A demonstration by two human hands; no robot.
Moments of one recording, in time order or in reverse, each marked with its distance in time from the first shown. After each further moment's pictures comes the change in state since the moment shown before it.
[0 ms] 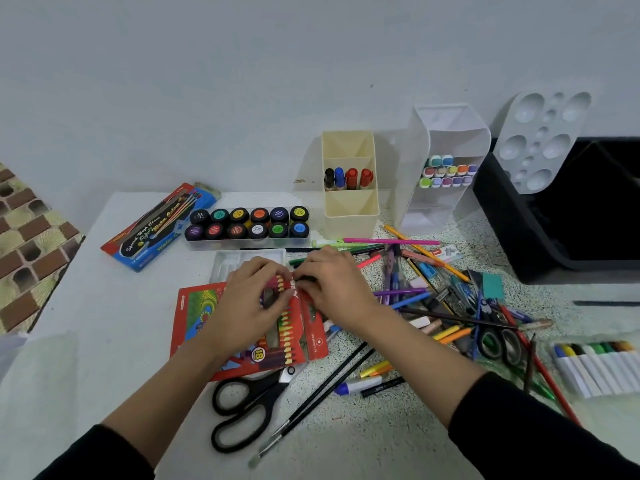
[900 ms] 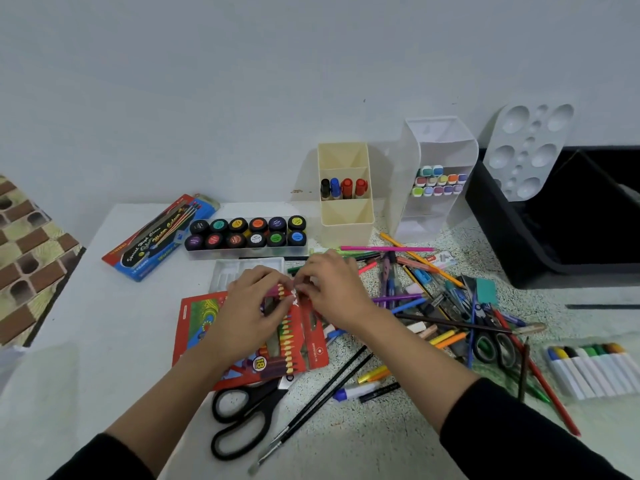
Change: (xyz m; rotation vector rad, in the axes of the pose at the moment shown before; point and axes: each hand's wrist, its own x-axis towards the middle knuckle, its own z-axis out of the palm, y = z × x) left_hand 0.001 0.004 0.003 0.014 0.035 0.029; right_hand 0.006 -0.004 -0.004 0.001 -0.036 0.152
